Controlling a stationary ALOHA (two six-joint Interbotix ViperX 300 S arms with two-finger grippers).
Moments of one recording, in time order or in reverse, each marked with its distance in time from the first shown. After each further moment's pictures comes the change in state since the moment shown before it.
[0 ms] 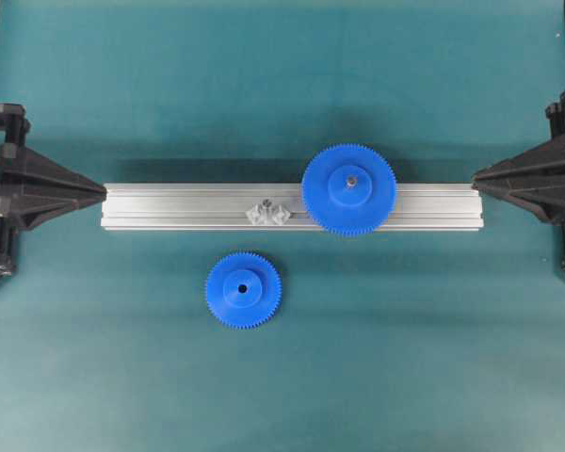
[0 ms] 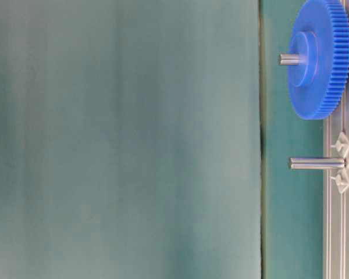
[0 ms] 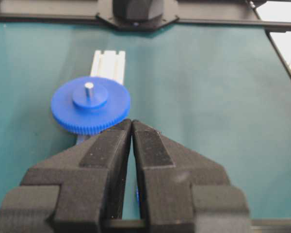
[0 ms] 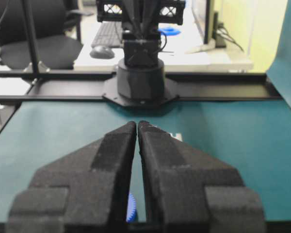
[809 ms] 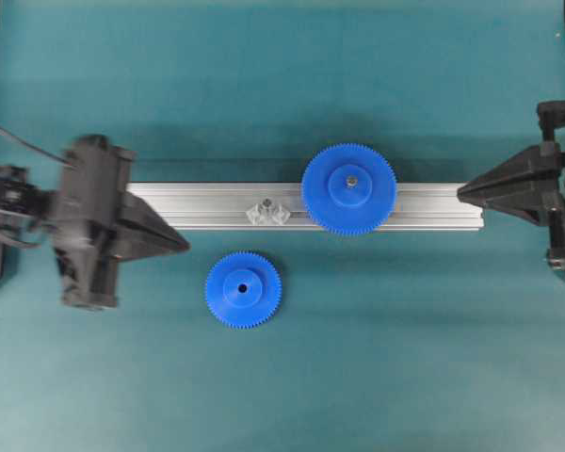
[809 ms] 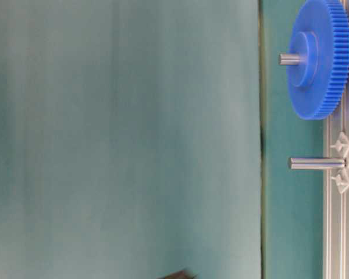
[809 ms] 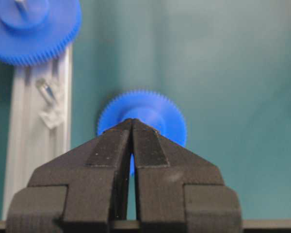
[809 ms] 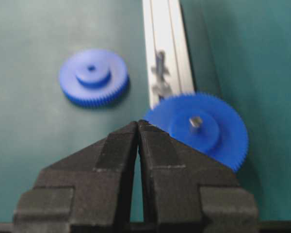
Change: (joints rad) left arm -0.101 0.523 -0.353 0.008 0.334 -0.046; right arm -0.041 0.055 -0.097 0.020 0.535 0.023
